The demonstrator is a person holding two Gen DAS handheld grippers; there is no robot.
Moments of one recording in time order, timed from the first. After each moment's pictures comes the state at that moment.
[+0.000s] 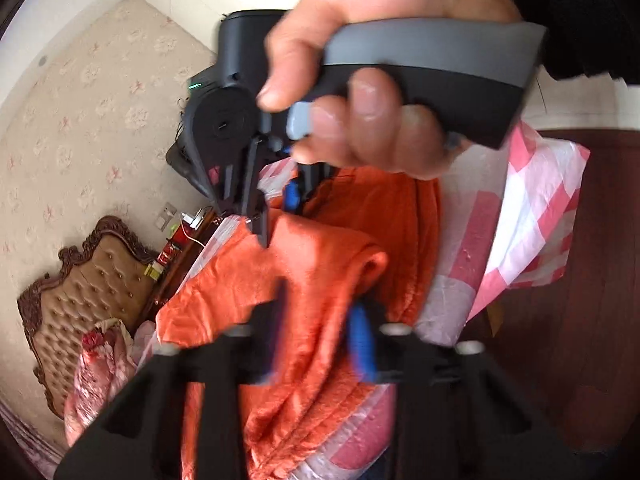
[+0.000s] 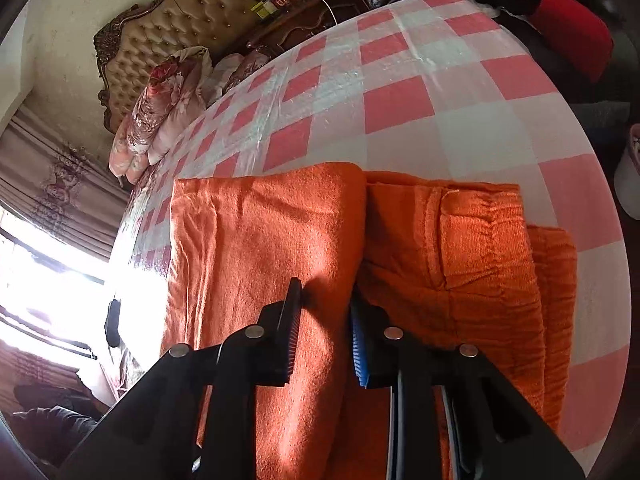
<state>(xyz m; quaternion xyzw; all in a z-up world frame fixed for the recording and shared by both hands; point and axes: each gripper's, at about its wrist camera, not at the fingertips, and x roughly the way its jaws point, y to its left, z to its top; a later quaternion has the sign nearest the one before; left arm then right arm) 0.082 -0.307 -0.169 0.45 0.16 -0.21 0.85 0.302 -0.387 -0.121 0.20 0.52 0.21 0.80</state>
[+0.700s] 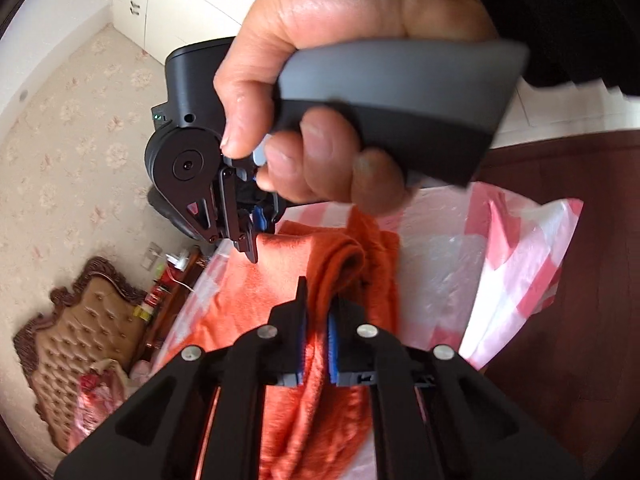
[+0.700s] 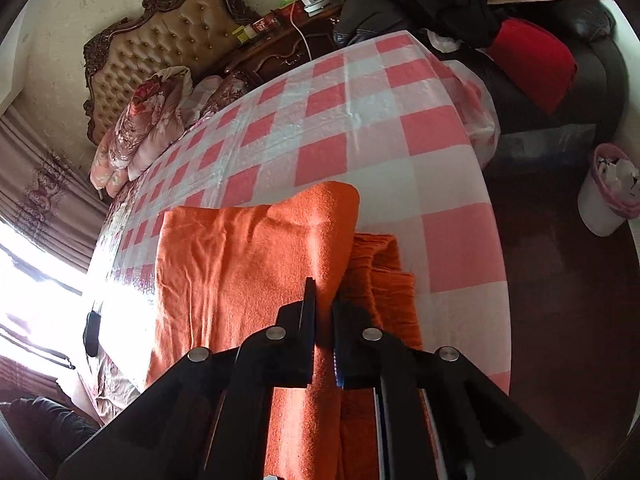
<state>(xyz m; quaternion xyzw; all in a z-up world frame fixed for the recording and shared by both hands) 0.086 -0.381 -0.142 0.45 0.14 -0.26 0.84 0.299 -0.469 -0.103 0.20 0.50 0.16 0.83</state>
